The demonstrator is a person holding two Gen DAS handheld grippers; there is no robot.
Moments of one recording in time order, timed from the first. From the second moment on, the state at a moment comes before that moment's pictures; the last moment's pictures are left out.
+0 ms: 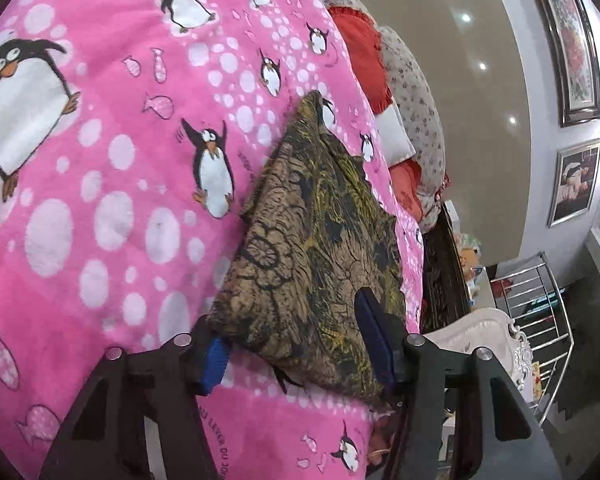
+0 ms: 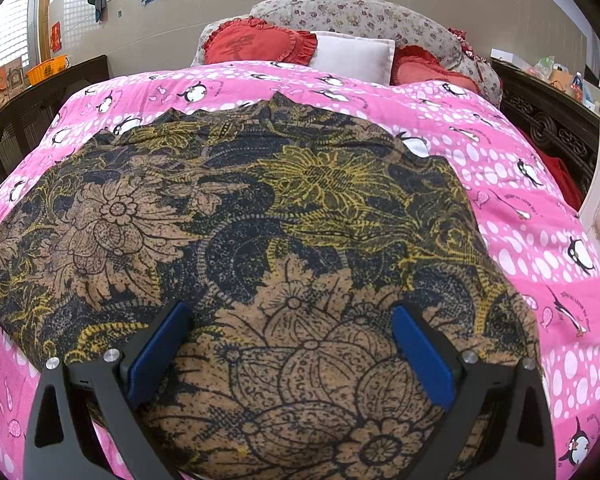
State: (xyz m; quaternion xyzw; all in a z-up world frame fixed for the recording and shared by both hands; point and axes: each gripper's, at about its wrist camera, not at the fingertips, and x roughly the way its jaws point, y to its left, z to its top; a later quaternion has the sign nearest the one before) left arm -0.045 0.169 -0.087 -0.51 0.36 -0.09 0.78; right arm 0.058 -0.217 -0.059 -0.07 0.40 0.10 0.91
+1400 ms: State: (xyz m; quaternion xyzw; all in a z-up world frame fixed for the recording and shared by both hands) left arm -0.036 -0.003 0.035 0.05 0.23 -0.14 0.96; right arm 0.259 -0.011 0.028 -0.10 0.56 0.35 0.74
